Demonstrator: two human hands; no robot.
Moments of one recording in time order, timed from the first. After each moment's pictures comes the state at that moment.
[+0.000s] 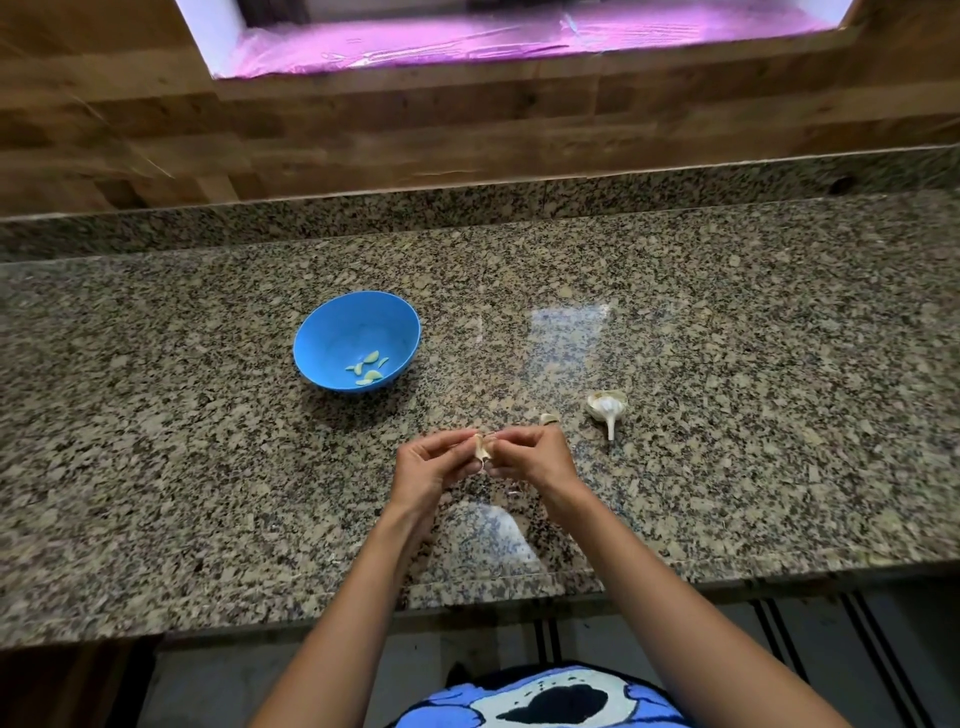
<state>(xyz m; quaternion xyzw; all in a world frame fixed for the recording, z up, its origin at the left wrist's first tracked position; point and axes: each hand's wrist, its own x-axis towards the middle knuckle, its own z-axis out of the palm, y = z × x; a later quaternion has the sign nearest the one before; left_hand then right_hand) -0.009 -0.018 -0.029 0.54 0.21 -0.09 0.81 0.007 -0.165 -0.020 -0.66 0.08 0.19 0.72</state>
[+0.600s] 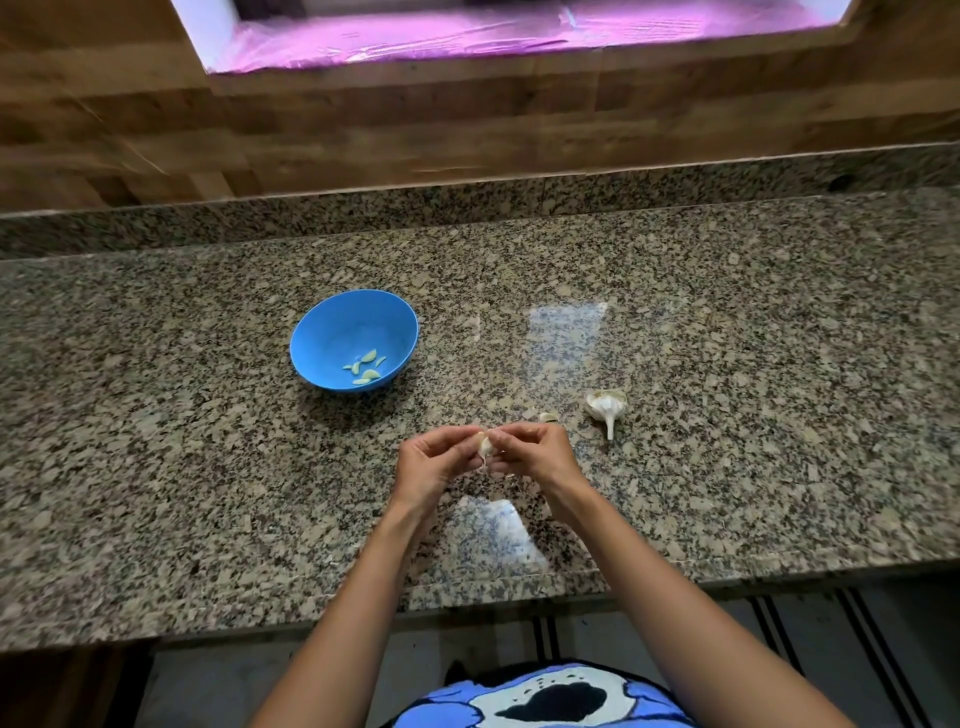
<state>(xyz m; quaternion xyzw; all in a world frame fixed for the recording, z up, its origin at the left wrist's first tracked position) -0.007 -0.021 -0.028 0.58 0.18 -0.08 0.79 0.011 -0.168 -0.020 -0.62 0.09 0.20 0.76</state>
